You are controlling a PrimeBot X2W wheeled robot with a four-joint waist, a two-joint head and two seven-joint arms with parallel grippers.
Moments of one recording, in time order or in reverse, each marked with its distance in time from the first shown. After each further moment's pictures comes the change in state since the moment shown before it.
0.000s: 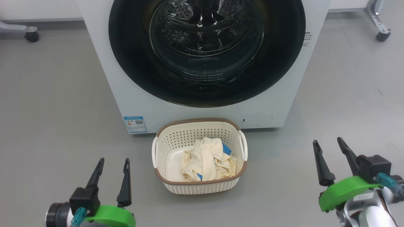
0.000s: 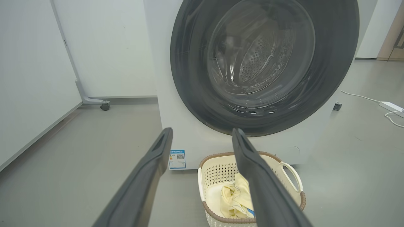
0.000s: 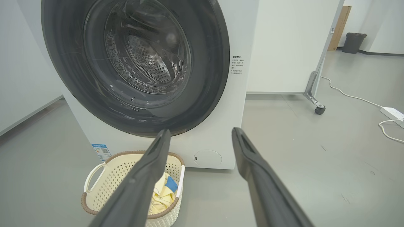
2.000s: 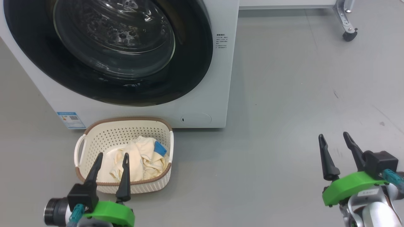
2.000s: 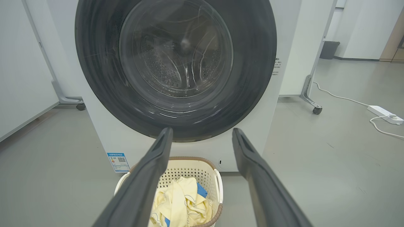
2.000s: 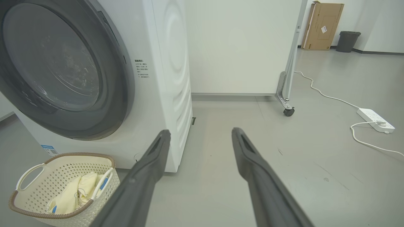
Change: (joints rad) left arm -0.013 0.012 -0.007 -0.026 -0.007 0.007 0.000; right arm -0.020 -0.004 -0.020 0.002 0.016 0.000 -0.012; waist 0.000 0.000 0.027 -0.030
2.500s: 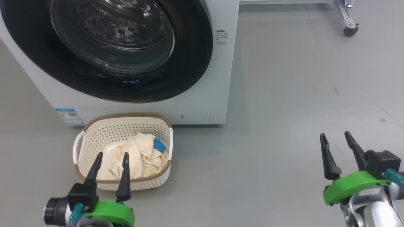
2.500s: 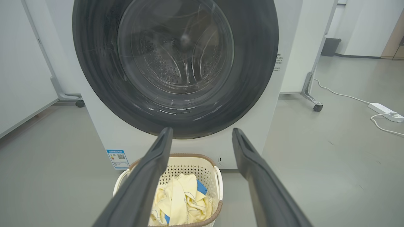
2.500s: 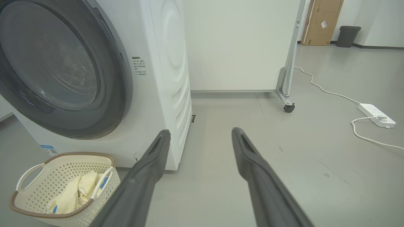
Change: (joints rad) left arm -0.001 0.000 -0.001 0.001 0.000 0.003 0.000; right arm -0.001 0.000 -0.003 0.000 0.010 0.000 0.000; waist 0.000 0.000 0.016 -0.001
